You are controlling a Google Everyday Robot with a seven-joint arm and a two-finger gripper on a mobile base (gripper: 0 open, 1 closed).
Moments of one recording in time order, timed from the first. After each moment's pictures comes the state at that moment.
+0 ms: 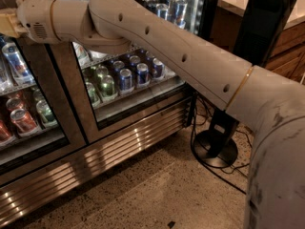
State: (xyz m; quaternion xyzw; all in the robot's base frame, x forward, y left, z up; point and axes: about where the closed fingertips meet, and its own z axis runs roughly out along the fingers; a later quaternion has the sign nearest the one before) arm 0.555 0.336 1.052 -0.50 0.47 0.48 0.54
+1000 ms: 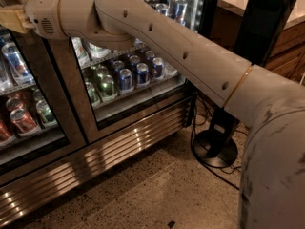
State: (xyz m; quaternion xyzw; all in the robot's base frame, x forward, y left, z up) arm 0.572 0.326 1.052 -0.50 0.47 0.48 0.54
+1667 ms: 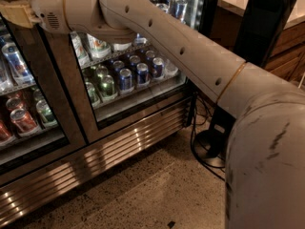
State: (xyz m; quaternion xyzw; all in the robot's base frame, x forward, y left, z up) arm 0.597 0.321 1.053 -0.50 0.47 0.48 0.54
